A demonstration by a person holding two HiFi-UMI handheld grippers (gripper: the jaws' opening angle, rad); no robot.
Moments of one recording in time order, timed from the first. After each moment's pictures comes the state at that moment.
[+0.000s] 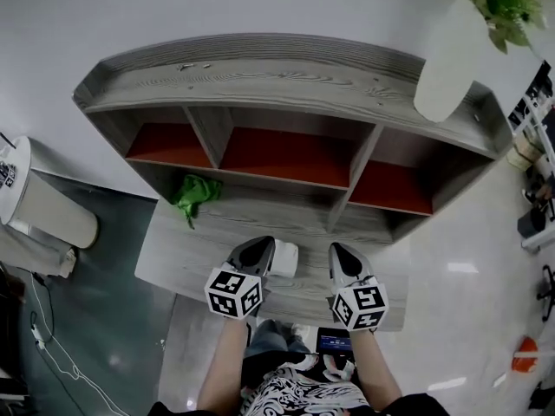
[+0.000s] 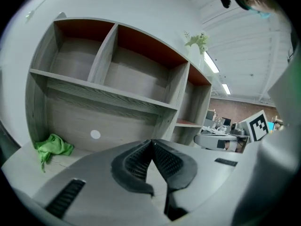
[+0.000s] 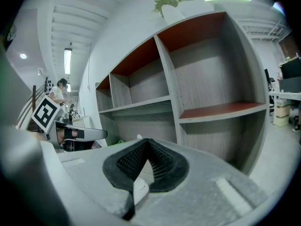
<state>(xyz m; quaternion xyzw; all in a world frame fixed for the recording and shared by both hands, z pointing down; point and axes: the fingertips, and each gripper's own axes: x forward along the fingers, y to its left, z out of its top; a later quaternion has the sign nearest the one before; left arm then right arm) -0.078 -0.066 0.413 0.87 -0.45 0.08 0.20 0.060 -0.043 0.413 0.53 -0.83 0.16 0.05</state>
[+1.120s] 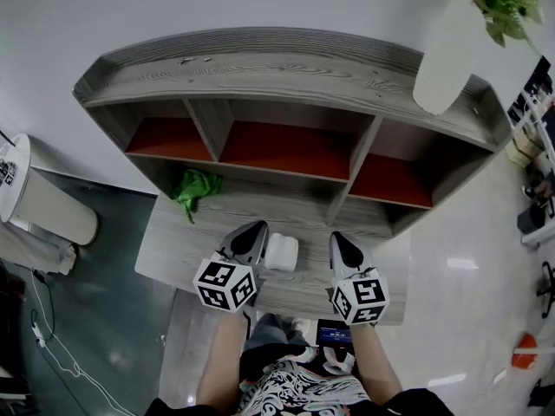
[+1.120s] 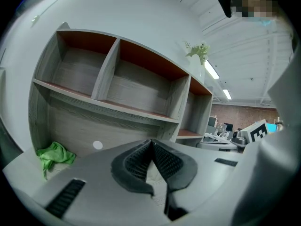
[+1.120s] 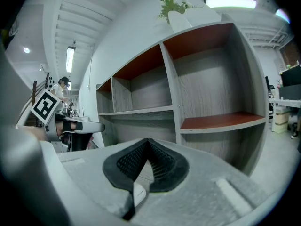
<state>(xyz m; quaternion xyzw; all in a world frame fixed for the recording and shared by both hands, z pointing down) -0.092 -0.074 0.375 0.87 -0.47 0.04 0.18 0.058 -0.046 0.391 0.54 -0.83 0.13 0.05</state>
